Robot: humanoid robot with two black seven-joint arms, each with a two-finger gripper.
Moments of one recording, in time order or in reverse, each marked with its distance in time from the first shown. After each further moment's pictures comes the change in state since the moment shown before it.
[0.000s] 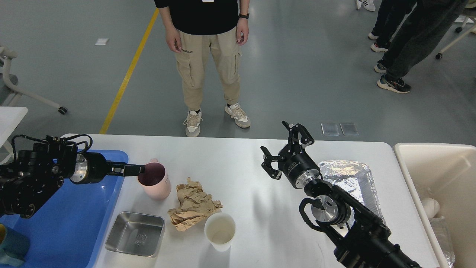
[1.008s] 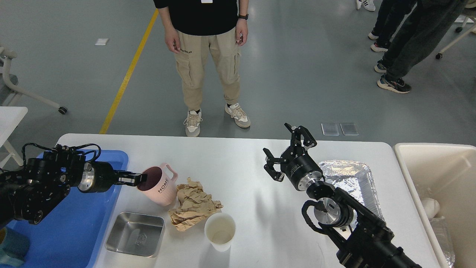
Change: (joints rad) left arm -0.001 -0.019 0.086 0.044 -0.006 0.043 -0.101; right arm -0.017 -0.012 0.002 0.013 -0.001 0.000 0.000
